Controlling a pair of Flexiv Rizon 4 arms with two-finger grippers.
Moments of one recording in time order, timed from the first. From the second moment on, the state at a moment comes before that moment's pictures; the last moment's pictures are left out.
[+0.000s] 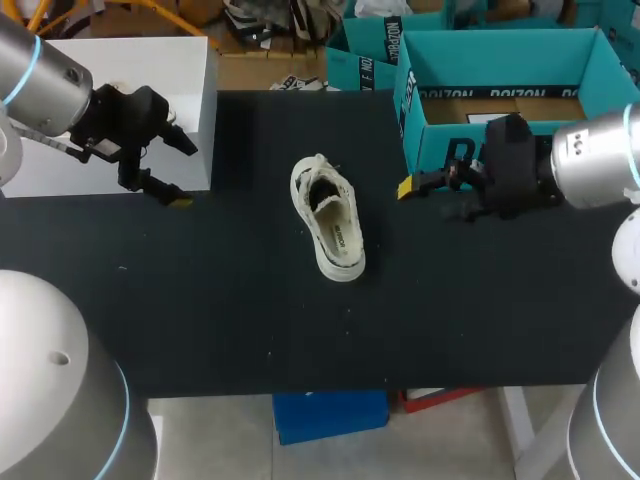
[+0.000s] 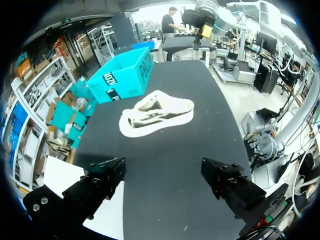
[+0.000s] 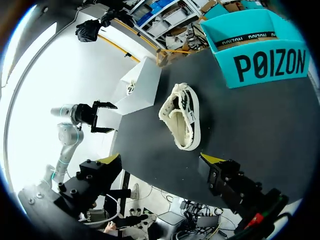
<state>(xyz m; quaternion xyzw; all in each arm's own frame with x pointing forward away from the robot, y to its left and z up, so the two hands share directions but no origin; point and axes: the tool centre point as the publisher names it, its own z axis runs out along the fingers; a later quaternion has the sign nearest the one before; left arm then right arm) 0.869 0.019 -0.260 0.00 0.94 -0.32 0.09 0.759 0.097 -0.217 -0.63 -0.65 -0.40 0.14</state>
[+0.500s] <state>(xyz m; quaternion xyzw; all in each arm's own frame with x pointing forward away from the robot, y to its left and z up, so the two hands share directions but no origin) 0.868 0.019 -0.260 0.00 0.94 -0.32 0.09 0.818 0.110 -0.217 -0.60 -0.76 -0.25 0.10</state>
